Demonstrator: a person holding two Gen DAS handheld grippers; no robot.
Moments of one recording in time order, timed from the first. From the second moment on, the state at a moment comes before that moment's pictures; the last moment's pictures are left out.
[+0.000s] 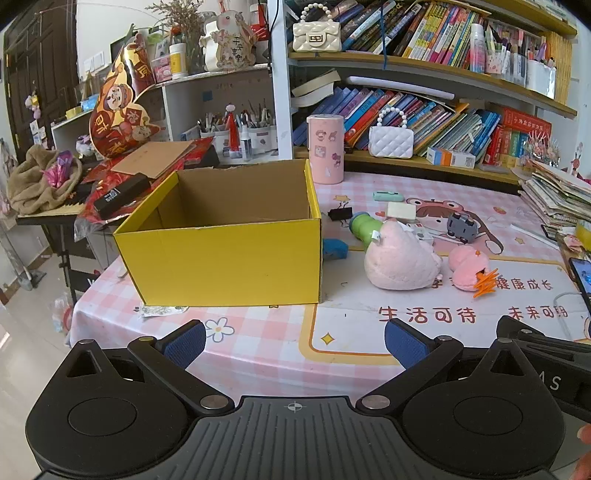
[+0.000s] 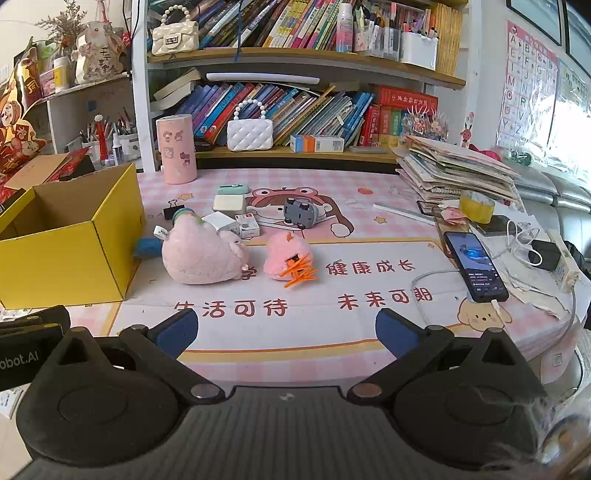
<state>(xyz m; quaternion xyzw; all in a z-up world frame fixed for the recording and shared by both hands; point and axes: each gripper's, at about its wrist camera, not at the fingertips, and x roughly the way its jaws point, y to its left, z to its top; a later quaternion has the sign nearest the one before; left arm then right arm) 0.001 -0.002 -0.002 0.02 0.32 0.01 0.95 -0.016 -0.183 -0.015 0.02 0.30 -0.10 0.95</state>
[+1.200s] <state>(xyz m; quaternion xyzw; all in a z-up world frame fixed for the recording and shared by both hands) 0.037 -0.027 -0.018 0.01 0.36 0.02 0.93 0.023 -0.207 -0.031 0.02 0.33 -0.07 0.94</state>
